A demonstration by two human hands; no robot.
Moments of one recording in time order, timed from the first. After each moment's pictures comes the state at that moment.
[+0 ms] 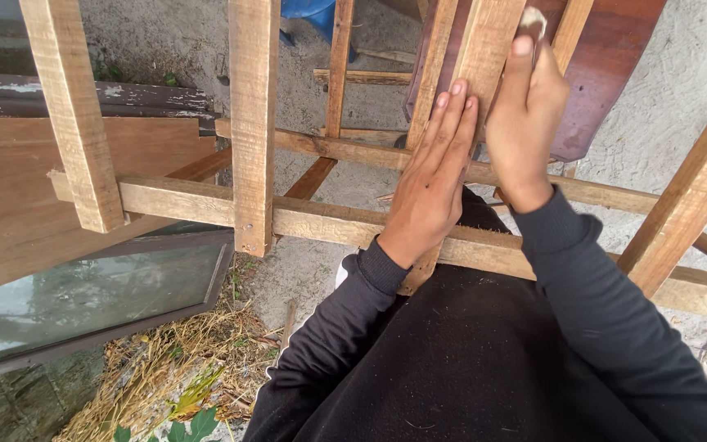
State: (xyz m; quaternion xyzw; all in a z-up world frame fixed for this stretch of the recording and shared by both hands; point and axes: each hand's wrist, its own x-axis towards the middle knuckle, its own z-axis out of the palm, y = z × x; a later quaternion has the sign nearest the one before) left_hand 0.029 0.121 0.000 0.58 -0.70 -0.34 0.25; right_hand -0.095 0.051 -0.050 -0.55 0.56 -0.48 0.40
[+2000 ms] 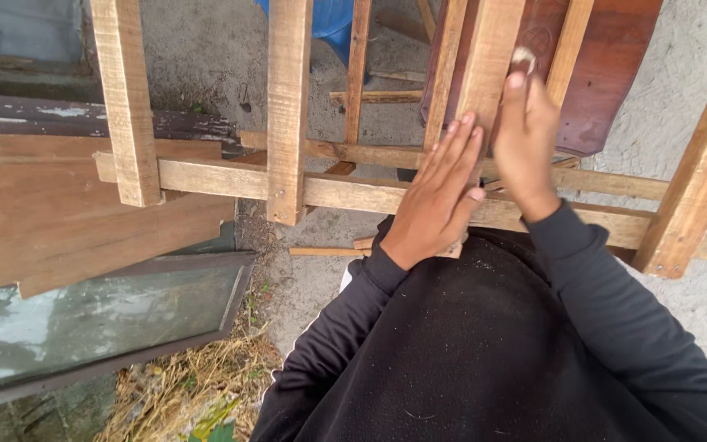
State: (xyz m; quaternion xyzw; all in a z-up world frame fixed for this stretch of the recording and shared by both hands) left_hand 0.070 0.200 0.010 0.51 -0.76 -0.34 0.22; right_hand -0.084 0.126 -0.056 -0.50 0.57 -0.46 0.46
